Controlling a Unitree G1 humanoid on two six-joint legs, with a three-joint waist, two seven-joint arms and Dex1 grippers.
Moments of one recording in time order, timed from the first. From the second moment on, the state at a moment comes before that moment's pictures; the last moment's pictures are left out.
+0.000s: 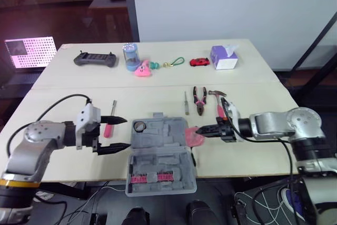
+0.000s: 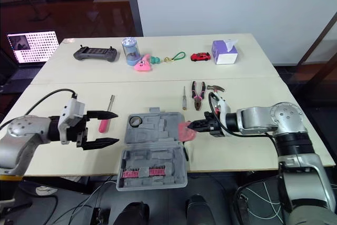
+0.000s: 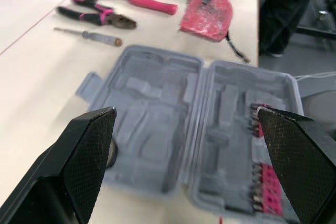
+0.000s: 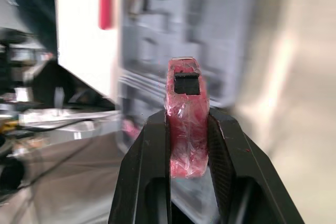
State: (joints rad) left arm -0.16 0.83 0.16 -0.15 -0.49 0.32 -1.29; right arm -0.63 -0.77 0.01 0.27 1.71 1.48 -0.12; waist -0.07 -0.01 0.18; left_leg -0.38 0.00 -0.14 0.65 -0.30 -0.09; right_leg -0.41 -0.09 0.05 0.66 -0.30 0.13
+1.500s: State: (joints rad) left arm 0.06 0.81 0.22 -0.33 -0.58 0.38 -1.15; right arm -0.48 -0.71 -0.09 0.34 0.79 1.34 0.77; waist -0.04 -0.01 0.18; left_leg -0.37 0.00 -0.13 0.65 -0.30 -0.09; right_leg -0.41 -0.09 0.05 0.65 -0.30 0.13
